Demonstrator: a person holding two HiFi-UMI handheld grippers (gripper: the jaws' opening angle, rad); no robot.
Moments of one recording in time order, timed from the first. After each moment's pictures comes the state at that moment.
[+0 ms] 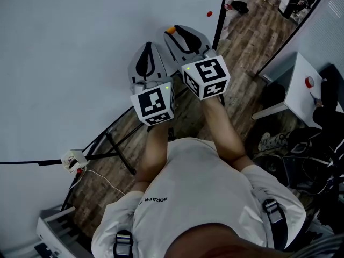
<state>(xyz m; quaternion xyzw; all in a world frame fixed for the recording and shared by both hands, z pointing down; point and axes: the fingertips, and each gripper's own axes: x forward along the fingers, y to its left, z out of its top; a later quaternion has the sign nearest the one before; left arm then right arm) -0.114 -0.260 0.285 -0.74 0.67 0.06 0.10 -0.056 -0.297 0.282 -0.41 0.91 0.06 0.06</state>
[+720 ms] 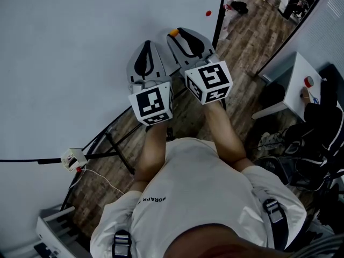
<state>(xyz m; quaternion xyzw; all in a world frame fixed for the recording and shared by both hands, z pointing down) -0.112 -0.252 0.274 -0.74 0.66 0.06 0.11 -0.046 -0.280 0.279 -0.42 0.90 0.07 0.07</state>
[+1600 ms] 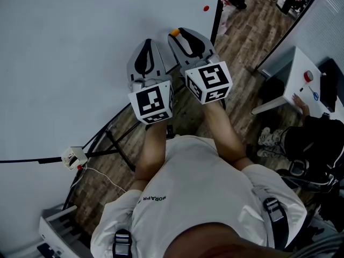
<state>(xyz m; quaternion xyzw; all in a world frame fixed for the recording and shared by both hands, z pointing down) -0.101 -0.243 0.277 -0.75 0.65 0.06 0.11 -0.035 -0.270 0.290 -0.43 0.90 0.06 0.07</state>
